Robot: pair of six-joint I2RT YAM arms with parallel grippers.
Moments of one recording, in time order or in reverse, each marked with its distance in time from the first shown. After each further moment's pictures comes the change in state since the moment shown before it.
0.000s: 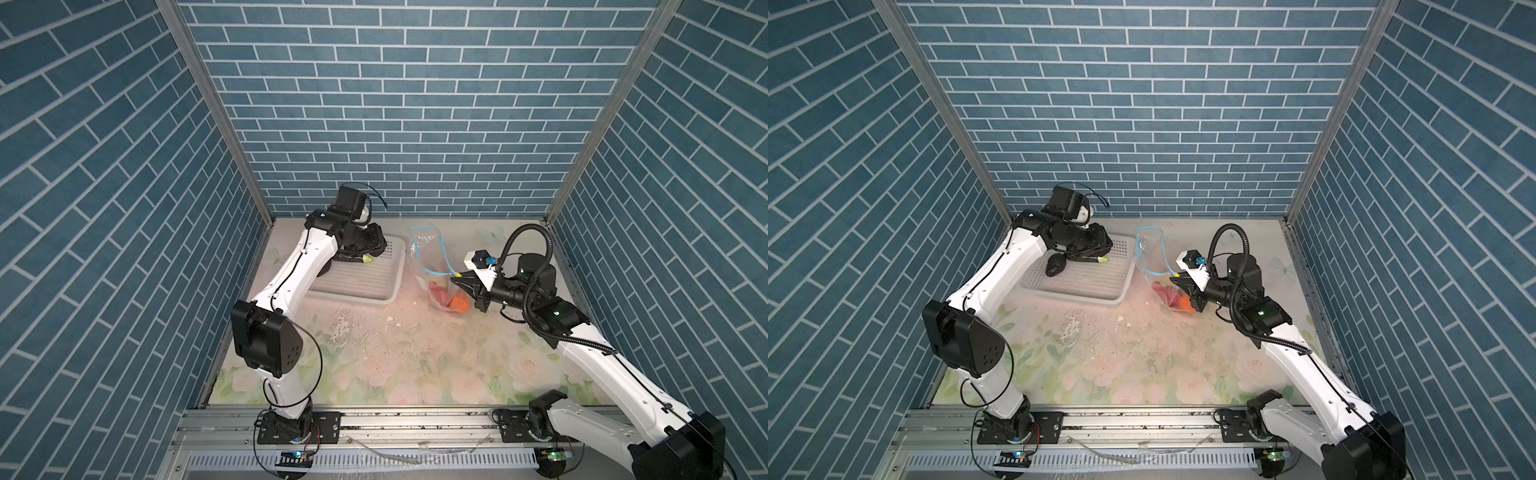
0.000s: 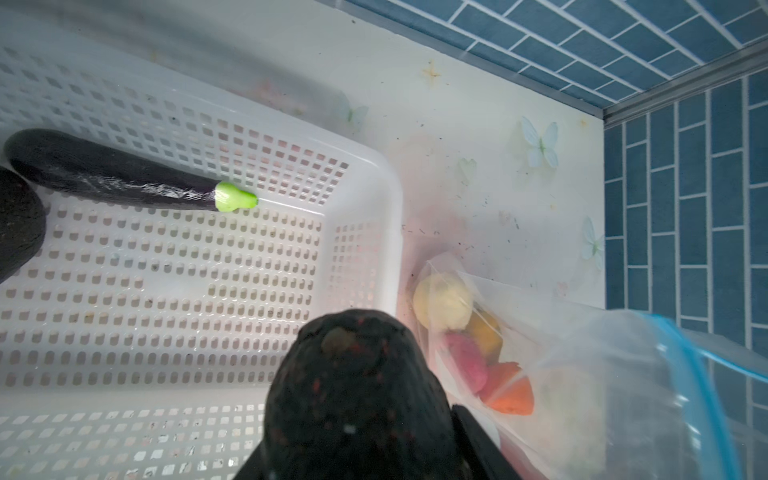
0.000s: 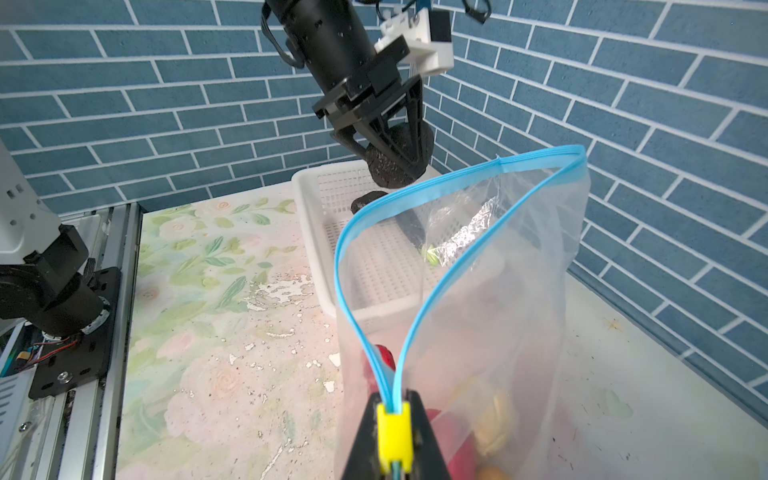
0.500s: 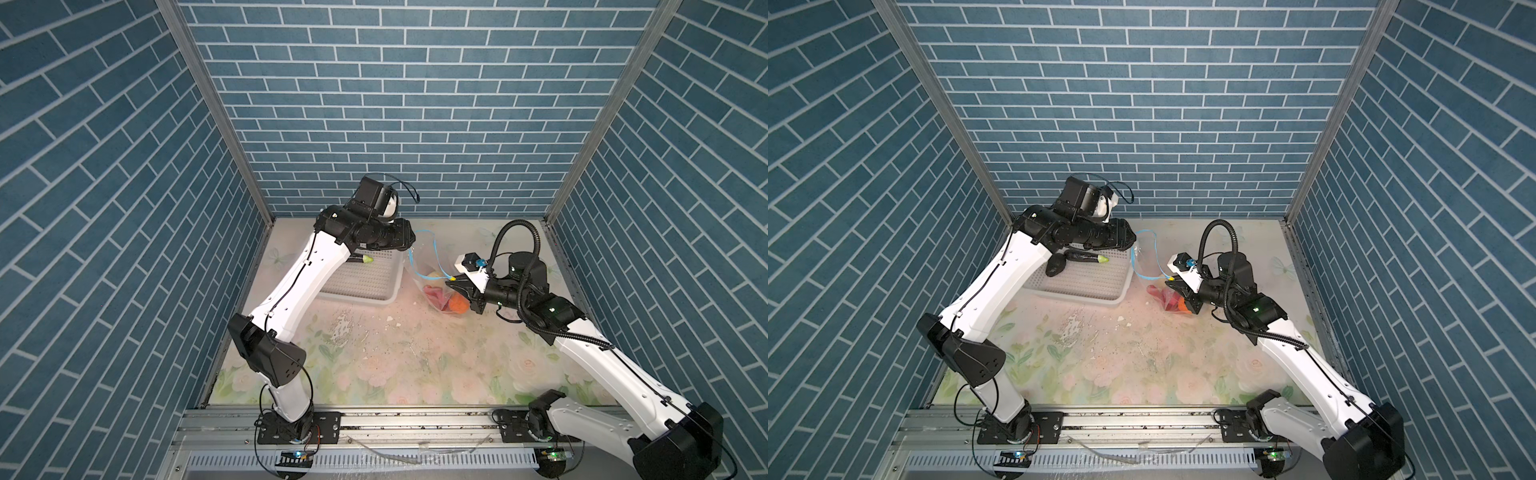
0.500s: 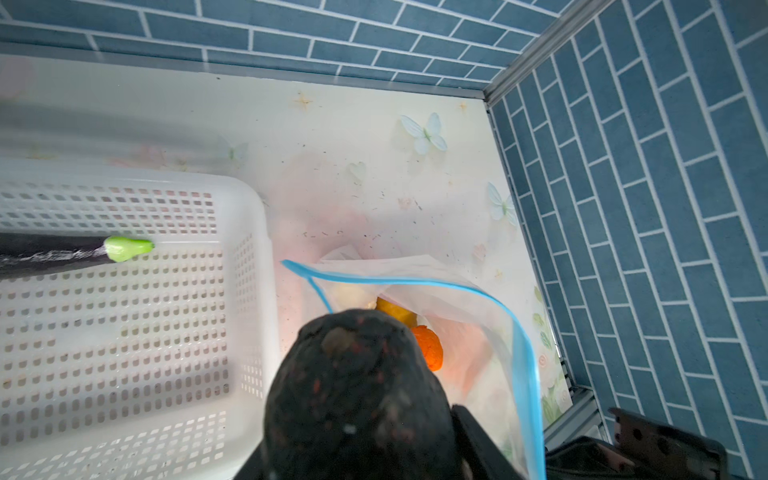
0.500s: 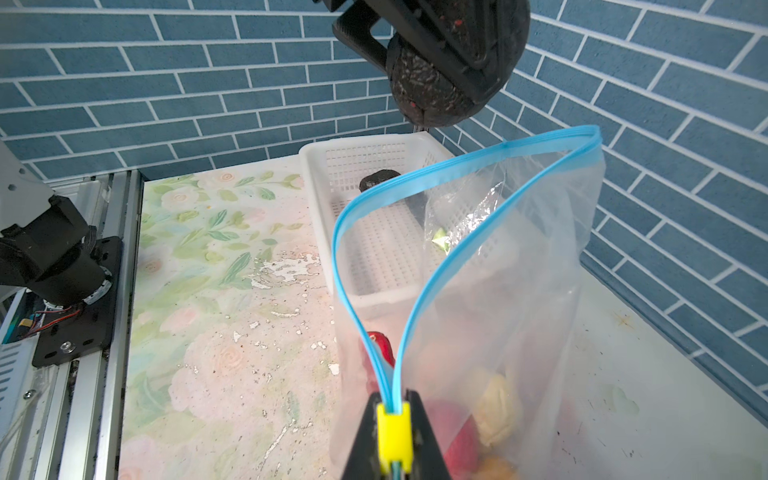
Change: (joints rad) left arm -0.201 -0.028 0.176 -0.051 -0.032 0.041; right arm 0.055 0.034 0.043 -0.075 0.046 -0.056
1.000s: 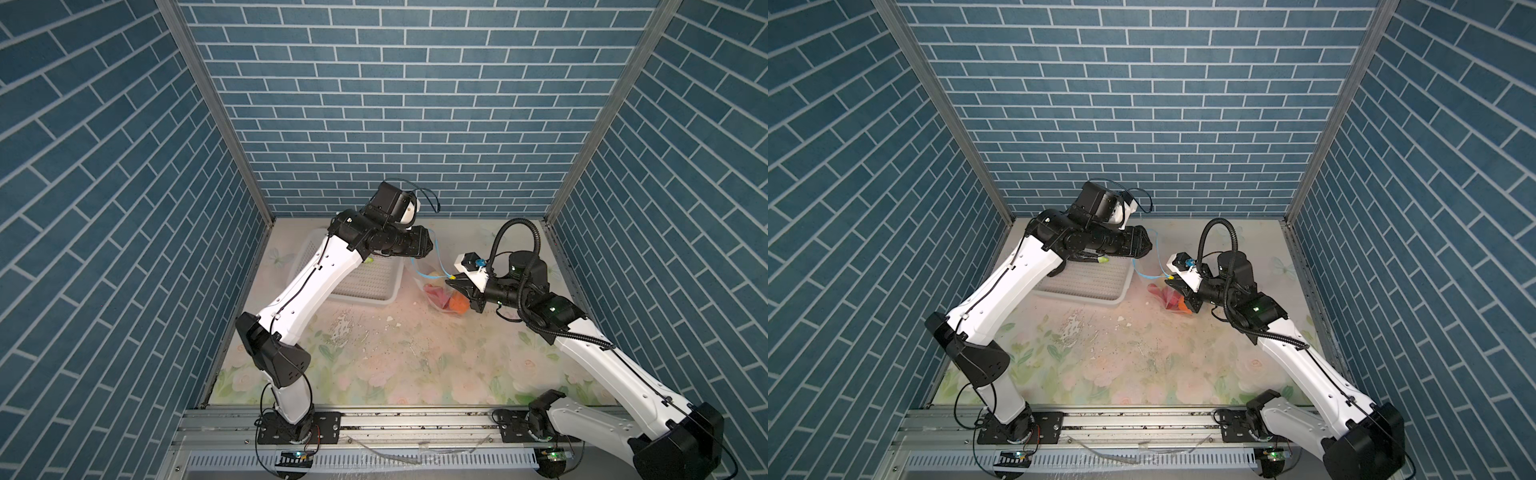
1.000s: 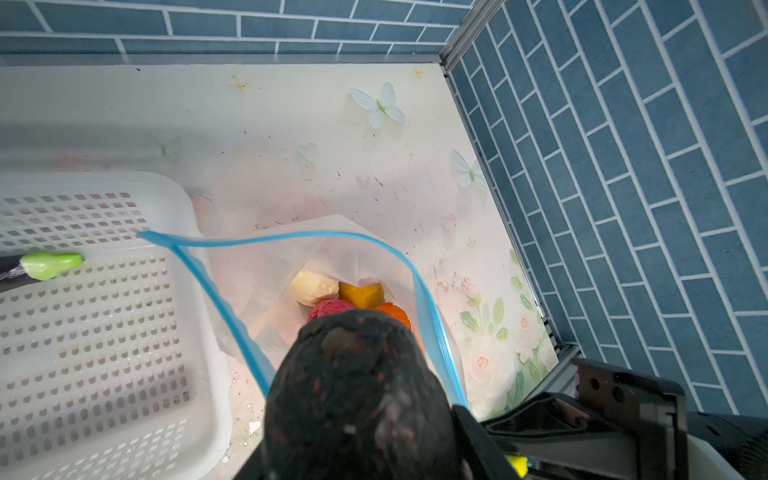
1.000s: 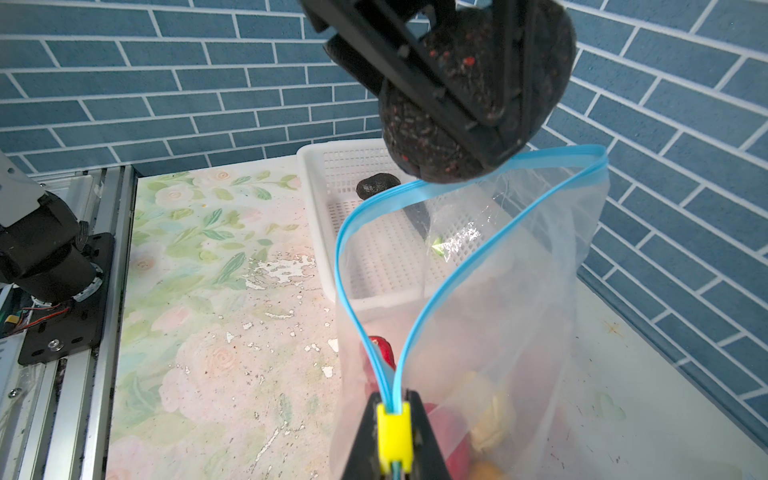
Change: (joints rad) left arm -0.097 0.032 0.034 -0.007 0.009 0.019; right arm 0.006 0.002 0.013 -0.001 0.008 -0.019
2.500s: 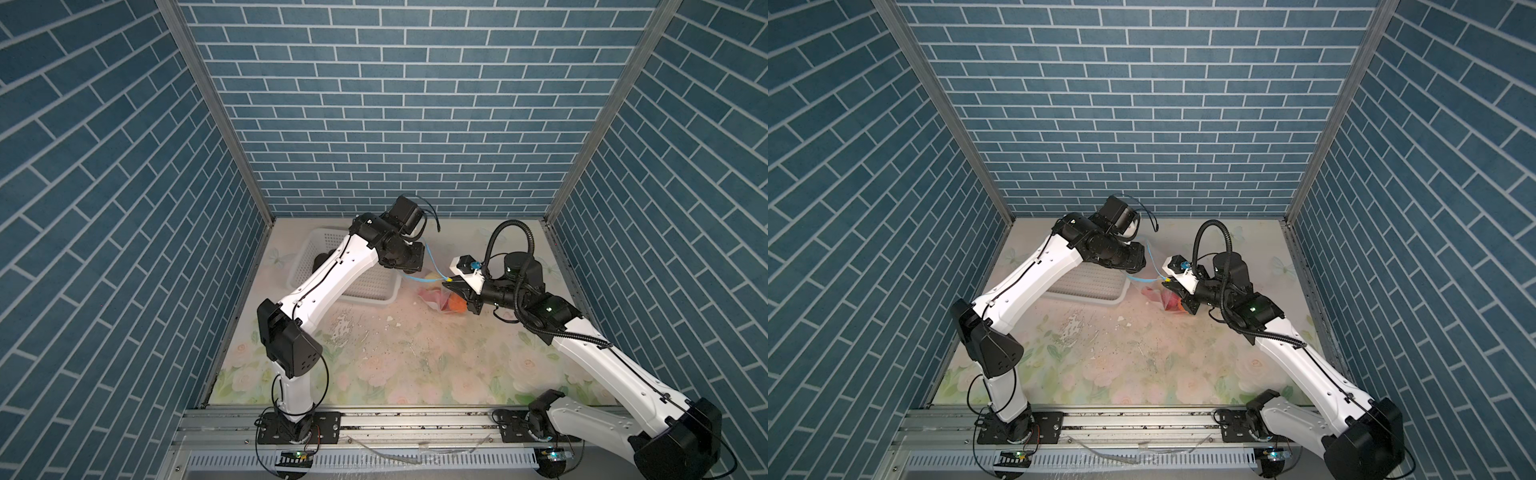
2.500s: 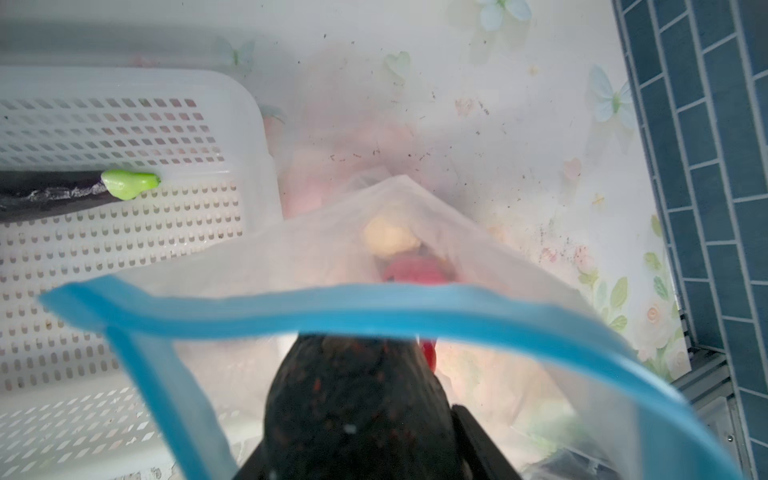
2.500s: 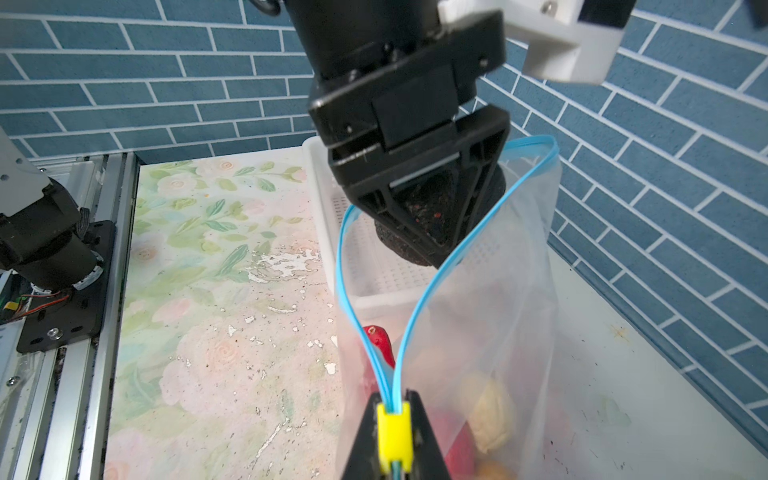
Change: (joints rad) left arm -0.017 0.082 -0.048 -0.138 -0.176 0.007; right arm 0.037 0.012 0.000 -0.006 0.027 -0.026
